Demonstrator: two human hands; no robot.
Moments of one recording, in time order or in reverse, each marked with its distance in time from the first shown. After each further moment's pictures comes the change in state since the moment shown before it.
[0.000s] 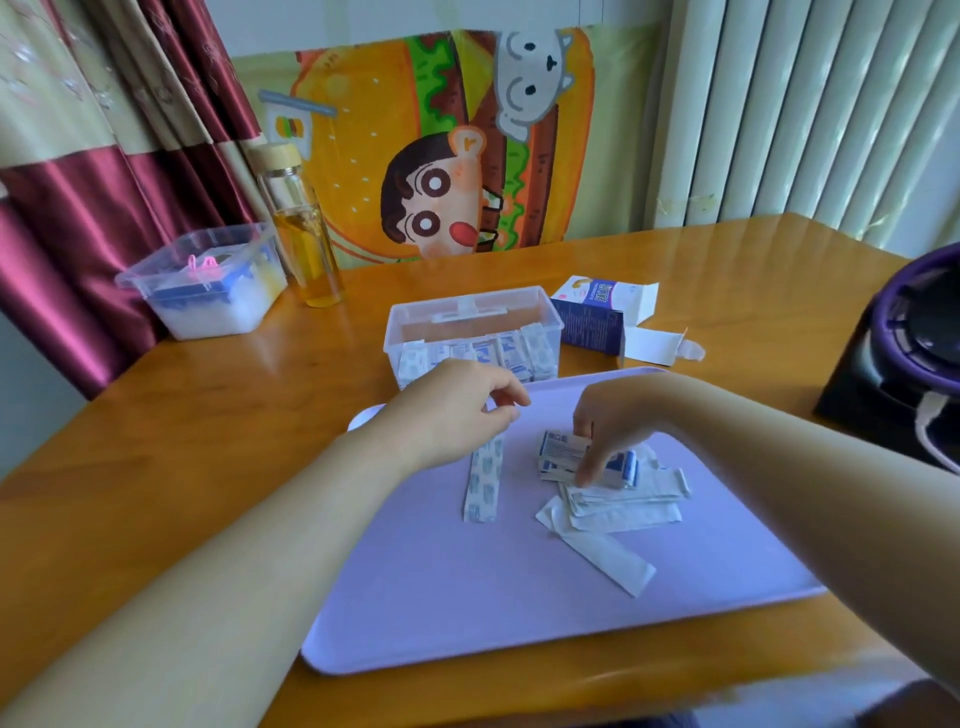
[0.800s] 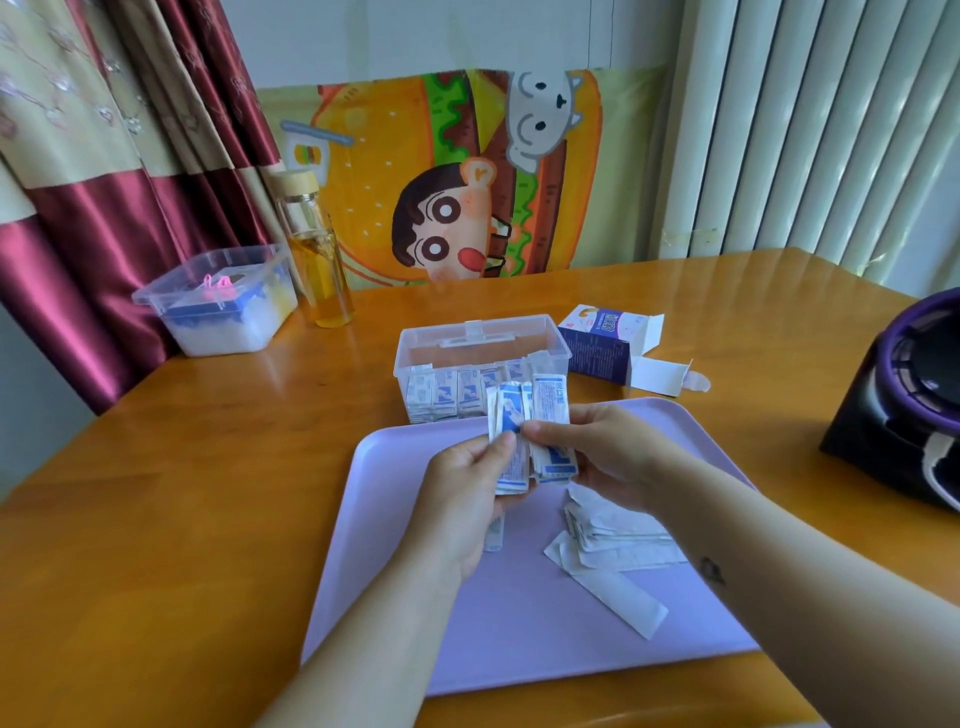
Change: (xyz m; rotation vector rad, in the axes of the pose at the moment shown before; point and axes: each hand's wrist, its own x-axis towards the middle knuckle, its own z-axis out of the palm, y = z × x) left_hand -0.020 0.014 0.056 -1.357 0.326 -0.402; right_hand 0.001 -0.022 0.027 1.734 0.179 -0.293
